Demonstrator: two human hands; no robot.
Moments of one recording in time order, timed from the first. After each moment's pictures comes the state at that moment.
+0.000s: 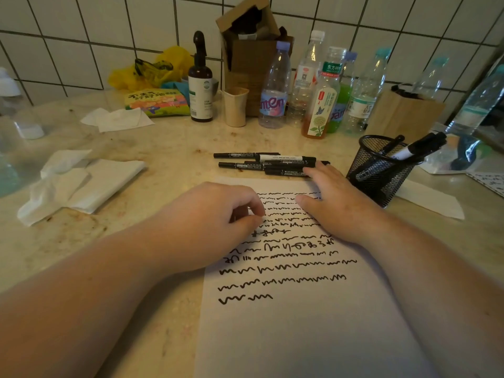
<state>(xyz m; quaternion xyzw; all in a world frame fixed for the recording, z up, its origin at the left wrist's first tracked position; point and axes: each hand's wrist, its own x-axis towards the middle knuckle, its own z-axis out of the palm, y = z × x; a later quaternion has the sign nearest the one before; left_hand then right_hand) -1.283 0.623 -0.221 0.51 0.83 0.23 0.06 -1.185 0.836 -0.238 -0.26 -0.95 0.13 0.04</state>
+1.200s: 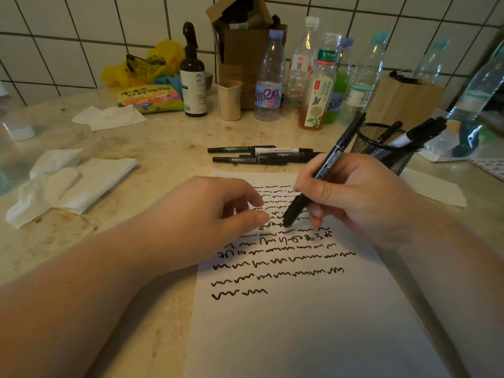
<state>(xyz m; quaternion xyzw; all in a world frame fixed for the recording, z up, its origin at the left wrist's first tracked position) -1.277 0.623 -0.216 0.50 0.82 0.26 0.09 -1.147 0.813 -0.209 -0.07 -0.79 0.59 0.13</state>
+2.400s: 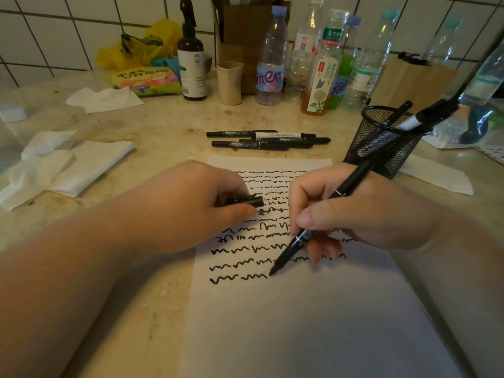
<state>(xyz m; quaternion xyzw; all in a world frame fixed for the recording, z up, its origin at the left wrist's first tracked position) -1.282 0.619 -0.214 0.50 0.84 0.17 0.10 -1.142 0.797 -0.208 0.03 -0.82 0.57 -0.05</state>
